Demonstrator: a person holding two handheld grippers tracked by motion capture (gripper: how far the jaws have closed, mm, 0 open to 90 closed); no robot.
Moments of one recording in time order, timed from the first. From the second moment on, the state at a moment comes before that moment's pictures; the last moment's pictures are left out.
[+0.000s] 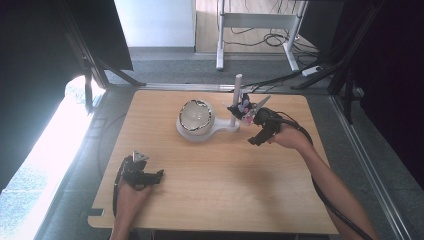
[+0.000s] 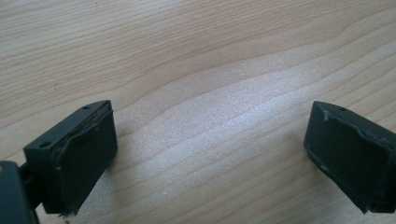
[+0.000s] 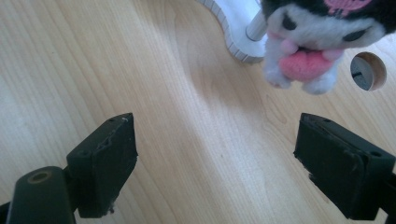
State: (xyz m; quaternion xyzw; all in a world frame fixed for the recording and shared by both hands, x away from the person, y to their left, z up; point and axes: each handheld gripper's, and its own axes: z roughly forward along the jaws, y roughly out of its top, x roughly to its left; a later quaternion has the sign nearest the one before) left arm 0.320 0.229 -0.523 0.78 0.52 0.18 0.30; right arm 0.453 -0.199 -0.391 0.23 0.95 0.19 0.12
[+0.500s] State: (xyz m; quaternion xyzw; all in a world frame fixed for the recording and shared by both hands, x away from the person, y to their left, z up) left arm 0.320 0.229 -0.523 0.78 0.52 0.18 0.30; right arm 0.424 -0.214 -0.397 0.23 0.94 0.21 0.12
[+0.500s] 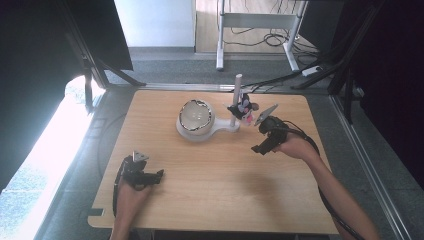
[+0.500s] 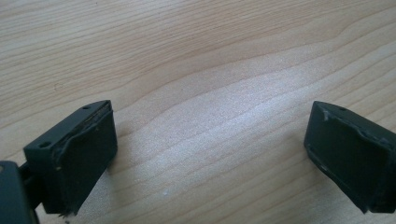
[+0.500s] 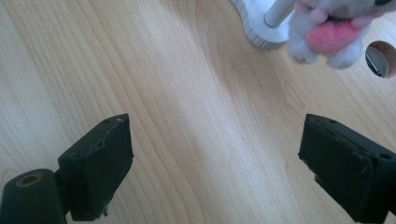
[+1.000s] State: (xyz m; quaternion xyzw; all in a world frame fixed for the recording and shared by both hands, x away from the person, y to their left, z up) left arm 0.320 0.229 -0.523 0.78 0.52 0.18 0.30; right arm 0.391 -0.238 -0.406 0.24 0.94 0.22 0.12
